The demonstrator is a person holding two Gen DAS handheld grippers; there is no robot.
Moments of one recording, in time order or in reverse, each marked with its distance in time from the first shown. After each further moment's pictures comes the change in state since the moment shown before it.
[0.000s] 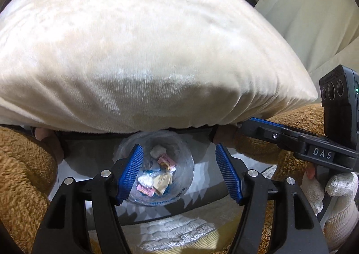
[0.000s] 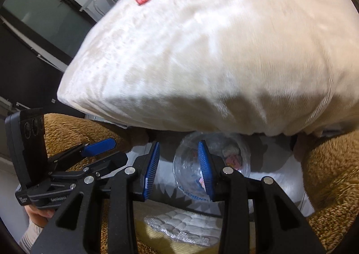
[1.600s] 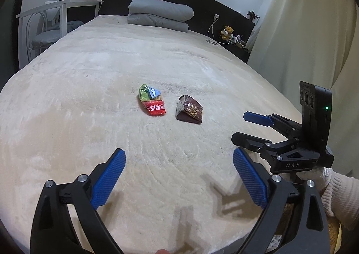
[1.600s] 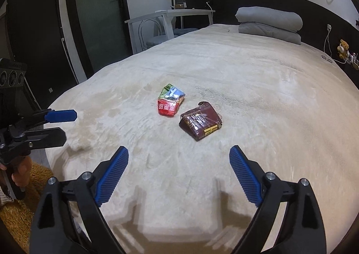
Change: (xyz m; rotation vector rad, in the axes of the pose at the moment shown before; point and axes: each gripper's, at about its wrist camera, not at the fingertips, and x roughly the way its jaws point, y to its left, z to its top) left arm -0.061 0.067 0.190 0.106 -0.378 0.012; right arm 0.031 0.045 0.224 -0.513 -0.313 -0.051
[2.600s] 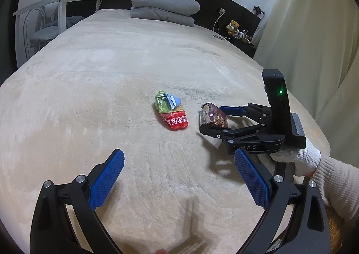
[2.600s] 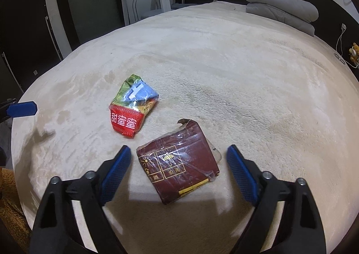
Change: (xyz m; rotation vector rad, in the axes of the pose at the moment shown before) left arm 0.040 0.034 0.026 -0.001 0.048 0.022; right arm 0.130 -0.033 0.043 -0.053 0.173 -0.033
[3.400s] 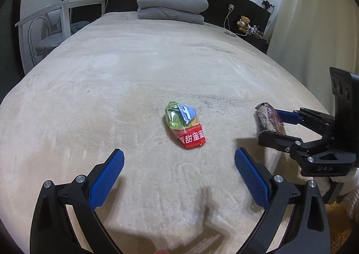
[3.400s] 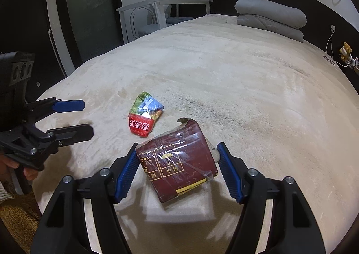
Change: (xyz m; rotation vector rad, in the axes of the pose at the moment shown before) left arm 0.043 0.001 0.025 0.044 -0.001 0.109; right arm -0.070 0.005 -0.012 0.039 -0.098 -0.017
